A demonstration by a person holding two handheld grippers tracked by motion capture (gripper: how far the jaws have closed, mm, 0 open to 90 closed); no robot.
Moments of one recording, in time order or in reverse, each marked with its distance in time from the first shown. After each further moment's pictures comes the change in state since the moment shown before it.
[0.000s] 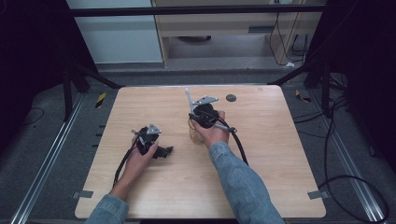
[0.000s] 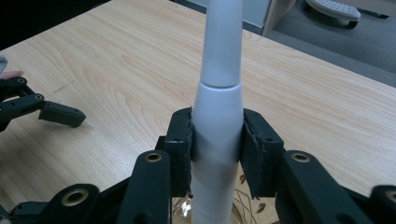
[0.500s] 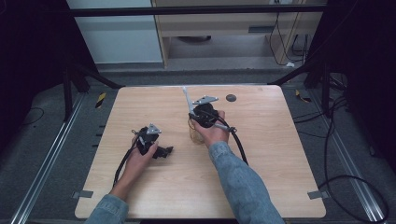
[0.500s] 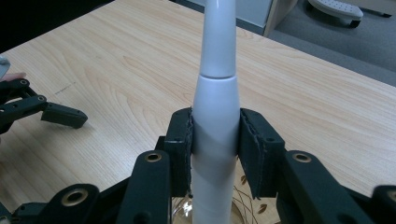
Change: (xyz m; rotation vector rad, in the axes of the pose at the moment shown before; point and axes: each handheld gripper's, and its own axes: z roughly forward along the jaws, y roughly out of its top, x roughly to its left) left arm 0.000 0.000 0.000 0.000 0.000 0.000; right arm -0.001 0.001 0.000 0.001 0.006 0.003
